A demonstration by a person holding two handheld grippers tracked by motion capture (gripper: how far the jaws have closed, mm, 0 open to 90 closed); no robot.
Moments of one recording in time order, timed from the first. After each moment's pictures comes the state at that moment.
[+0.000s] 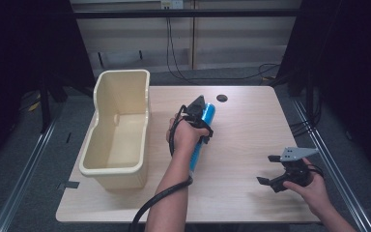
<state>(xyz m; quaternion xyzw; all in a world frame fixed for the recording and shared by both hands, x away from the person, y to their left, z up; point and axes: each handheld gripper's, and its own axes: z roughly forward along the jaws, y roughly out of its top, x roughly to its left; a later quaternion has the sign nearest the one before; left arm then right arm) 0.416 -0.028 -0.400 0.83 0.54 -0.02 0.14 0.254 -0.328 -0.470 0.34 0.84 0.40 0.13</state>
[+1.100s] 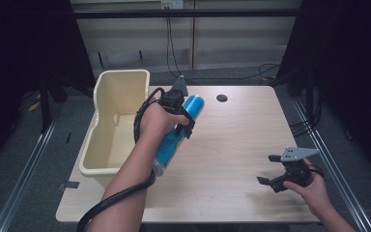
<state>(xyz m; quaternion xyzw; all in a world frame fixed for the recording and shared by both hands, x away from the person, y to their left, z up) 0.387 0.031 -0.303 0.84 0.53 -0.04 0.11 0.252 -0.328 -0.468 0.34 0.83 0.41 0.13</state>
